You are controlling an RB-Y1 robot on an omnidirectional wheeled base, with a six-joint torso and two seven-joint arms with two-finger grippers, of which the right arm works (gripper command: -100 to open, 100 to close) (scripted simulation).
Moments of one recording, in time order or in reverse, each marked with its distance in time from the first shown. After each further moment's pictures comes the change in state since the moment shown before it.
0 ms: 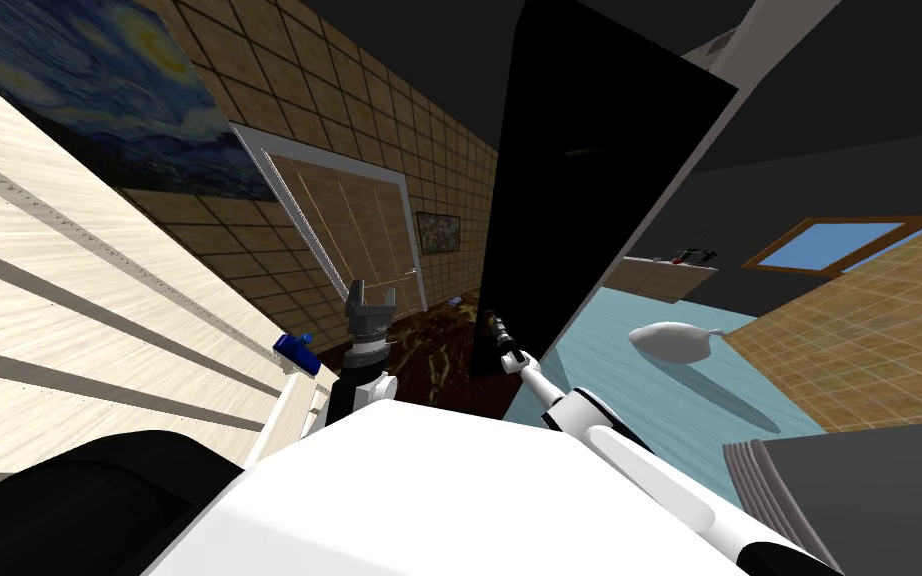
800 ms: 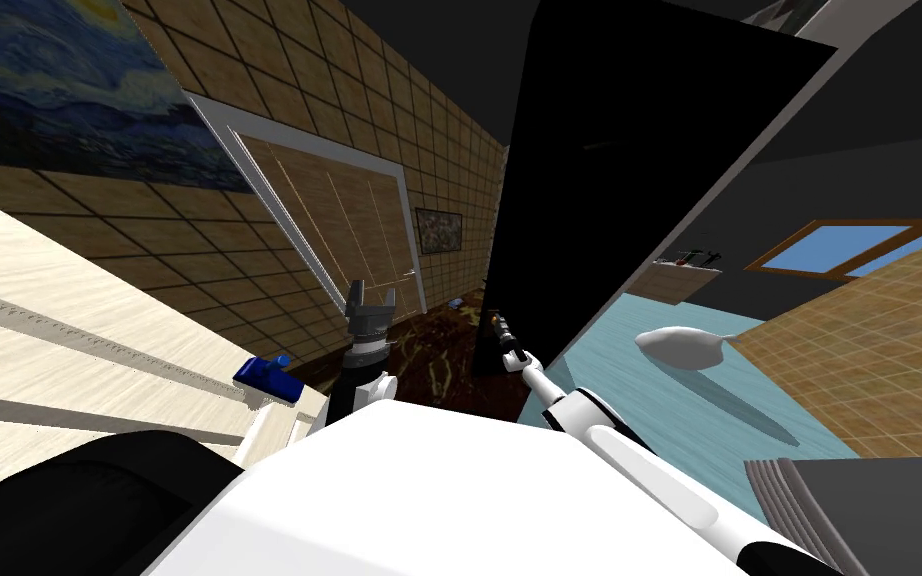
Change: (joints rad) arm -0.002 -0.003 -0.054 0.010 -0.010 0.003 0.030
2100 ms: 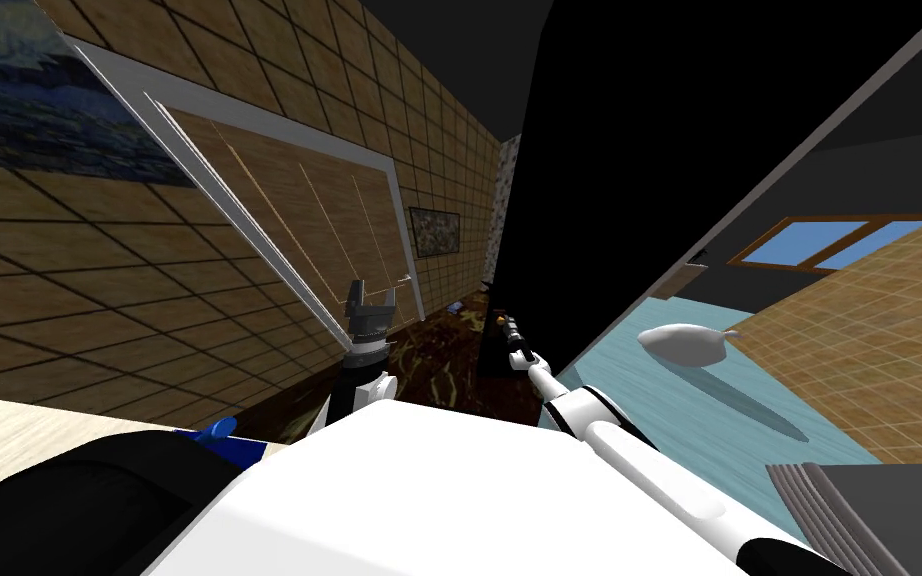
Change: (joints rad) arm -0.025 -0.022 -0.100 0.087 -0.018 -0.019 0.026
